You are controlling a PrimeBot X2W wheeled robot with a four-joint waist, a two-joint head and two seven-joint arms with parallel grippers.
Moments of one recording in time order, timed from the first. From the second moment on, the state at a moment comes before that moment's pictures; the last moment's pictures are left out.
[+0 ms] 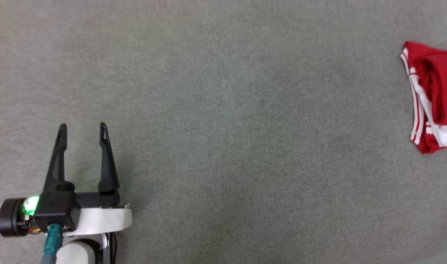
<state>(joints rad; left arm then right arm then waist) -0.08 0.12 0.02 -0.15 -0.01 0.07 -0.26 -0.83 -0.74 0.05 0.69 0.25 0.13 0.11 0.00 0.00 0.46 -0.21</state>
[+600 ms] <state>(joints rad) 0.03 0.08 0.00 -0.07 -0.03 0.07 -0.26 -0.66 -0.34 0.01 0.42 0.06 0.13 -0.26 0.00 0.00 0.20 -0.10</state>
